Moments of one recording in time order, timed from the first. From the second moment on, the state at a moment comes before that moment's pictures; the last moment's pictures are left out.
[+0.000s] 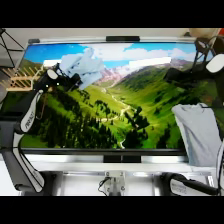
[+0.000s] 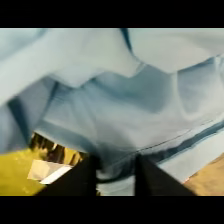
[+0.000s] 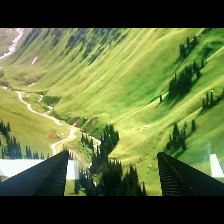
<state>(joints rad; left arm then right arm) -0.07 -2.08 1.79 1.03 -0.81 -1.79 -0.07 -1.36 1.49 -1.29 1.19 1.64</state>
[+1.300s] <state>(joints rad) -0.74 -1.34 1.68 1.17 -0.80 -1.62 -0.07 -0.69 1.47 -1.40 1.58 1.57</state>
